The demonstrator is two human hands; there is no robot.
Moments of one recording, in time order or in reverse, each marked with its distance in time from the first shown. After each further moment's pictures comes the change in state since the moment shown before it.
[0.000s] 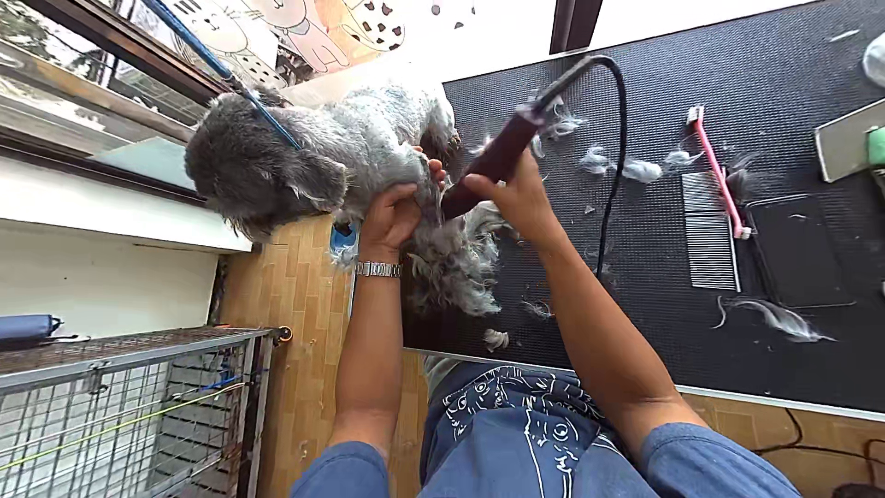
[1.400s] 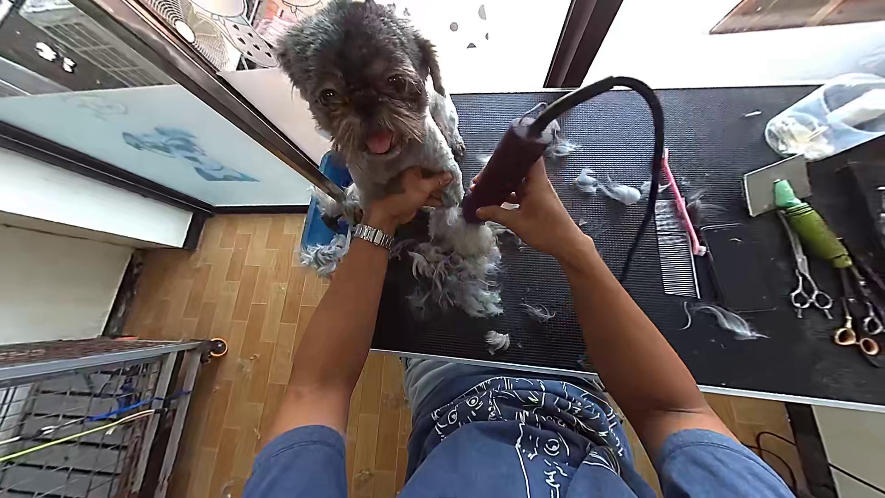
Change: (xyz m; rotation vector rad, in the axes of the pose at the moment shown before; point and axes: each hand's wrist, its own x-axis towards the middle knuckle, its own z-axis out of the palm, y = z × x) left_hand 0.016 0.023 -0.001 0.819 0.094 -0.321; right_hand -0.016 -0.037 0.012 -0.247 -0.254 -0.073
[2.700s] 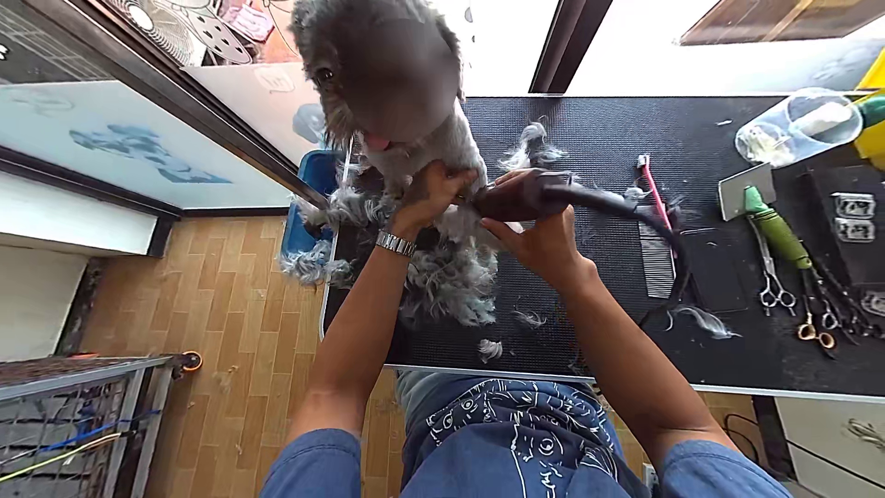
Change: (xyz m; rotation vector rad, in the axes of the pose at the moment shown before) left_hand 0.023 0.011 0.038 0.009 -0.029 0.141; right_hand -0.018 -0.001 -0.002 -0.510 0.253 -0.274
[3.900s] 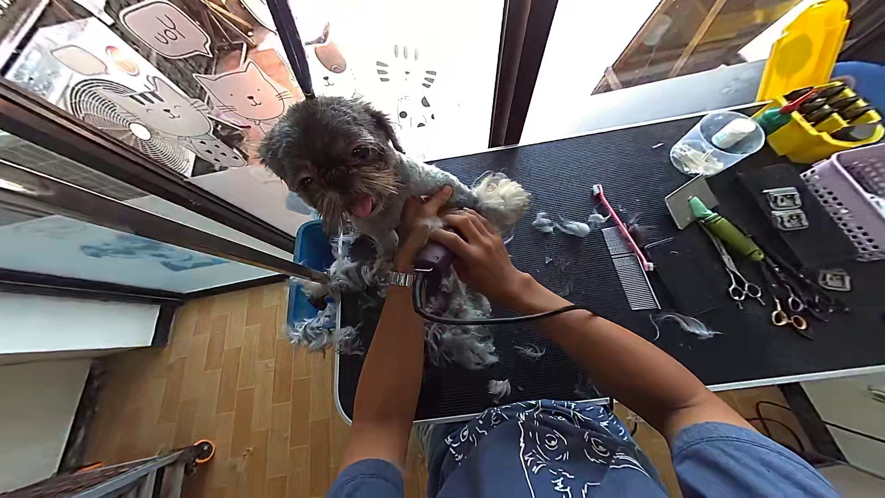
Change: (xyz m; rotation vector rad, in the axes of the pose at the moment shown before) left_hand 0.054 0.024 0.009 -0.281 0.232 0.136; right_hand 0.041 0.009 0.040 -0.251 -0.051 -0.184
